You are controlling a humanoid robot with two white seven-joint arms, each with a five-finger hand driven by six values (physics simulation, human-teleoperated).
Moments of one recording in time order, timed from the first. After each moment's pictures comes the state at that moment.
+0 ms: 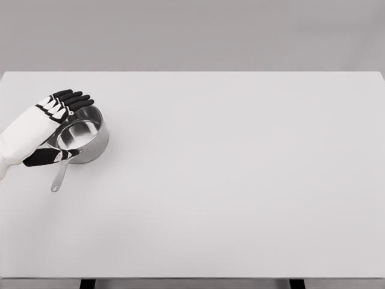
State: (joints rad) left arm 0.06 0.63 0.10 -1.80 -0.40 -0.61 -0.22; right arm 0.06 0.00 -0.08 0.05 -0.27 -0.07 0.21
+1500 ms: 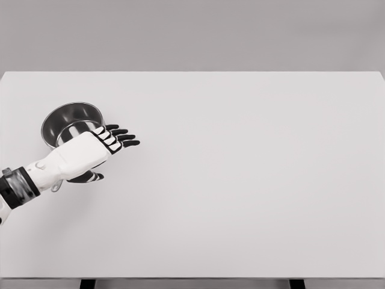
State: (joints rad) left arm -0.02 0.54 -0.03 -1.81 -0.70 -0.61 -0.45; right arm 0.06 0.00 -0.08 0.05 -0.27 -0.07 0.21
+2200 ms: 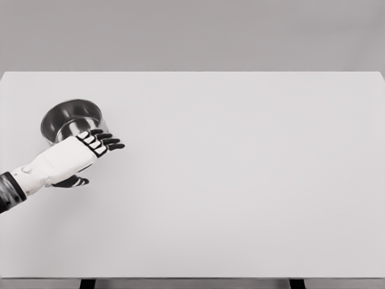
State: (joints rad) left arm 0.03 0.55 0.06 -1.81 -0.70 -0.61 -0.51; right arm 0.06 0.00 -0.08 0.05 -0.27 -0.07 0.21
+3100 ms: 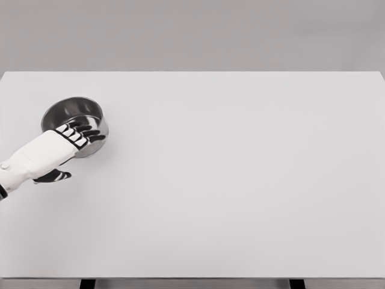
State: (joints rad) left arm 0.05 0.55 0.15 -1.80 -0.72 -0.61 -0.51; right arm 0.06 0.00 -0.08 0.05 -0.27 -0.07 0.21
